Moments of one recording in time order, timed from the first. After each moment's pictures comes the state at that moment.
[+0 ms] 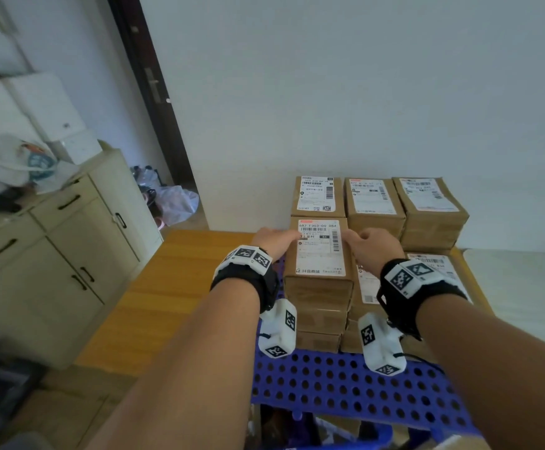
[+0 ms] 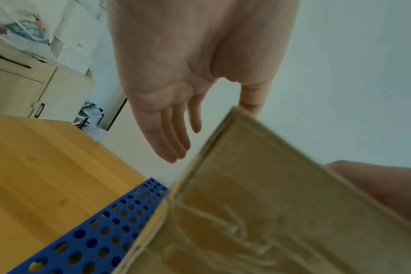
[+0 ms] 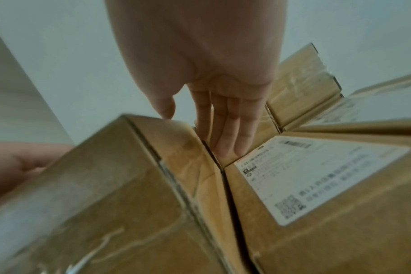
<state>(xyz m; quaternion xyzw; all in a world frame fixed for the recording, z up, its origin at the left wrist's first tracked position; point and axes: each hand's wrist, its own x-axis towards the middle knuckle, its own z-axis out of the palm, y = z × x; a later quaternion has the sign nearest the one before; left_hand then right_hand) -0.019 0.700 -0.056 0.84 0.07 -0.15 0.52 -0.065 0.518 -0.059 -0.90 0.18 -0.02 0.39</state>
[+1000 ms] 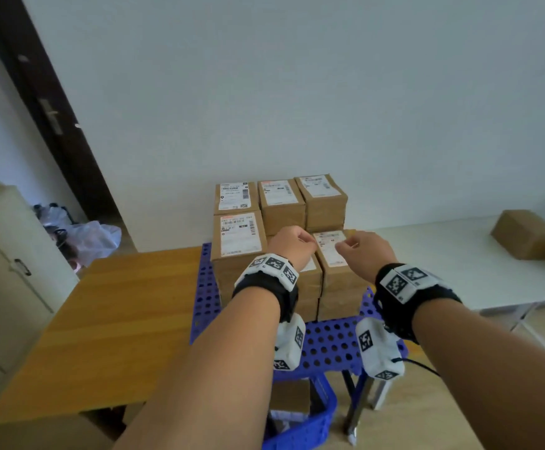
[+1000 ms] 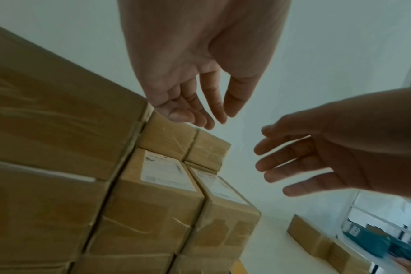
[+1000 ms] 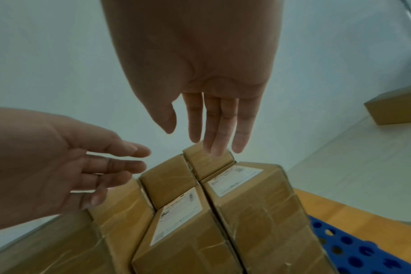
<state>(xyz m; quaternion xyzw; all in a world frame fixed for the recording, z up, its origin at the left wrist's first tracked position) -0.134 0.581 -0.048 0.88 -0.21 -0.09 0.41 -0.212 0.446 -0.049 -0.91 0.27 -0.10 0.31</state>
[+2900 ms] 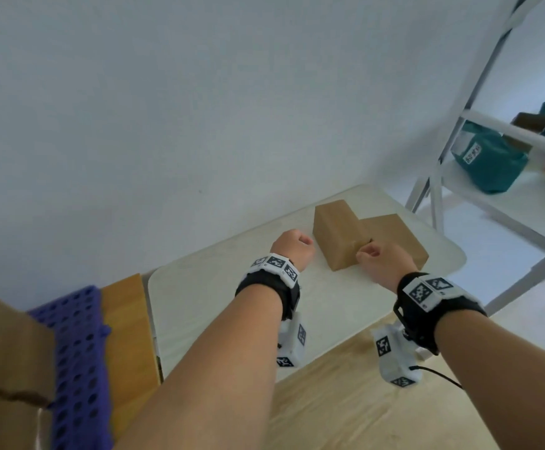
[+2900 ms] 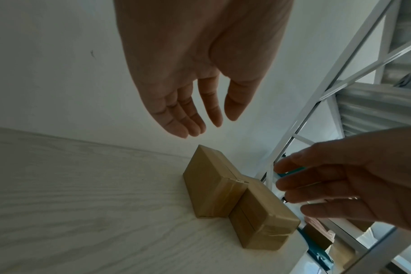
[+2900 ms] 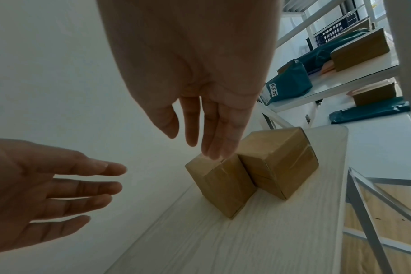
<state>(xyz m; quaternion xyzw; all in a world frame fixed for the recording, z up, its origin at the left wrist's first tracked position) -0.133 -0.087 -0.149 0.86 -0.30 -0.25 0.34 -0.285 -0.193 -0.145 -0.81 0.47 -0.04 0.35</state>
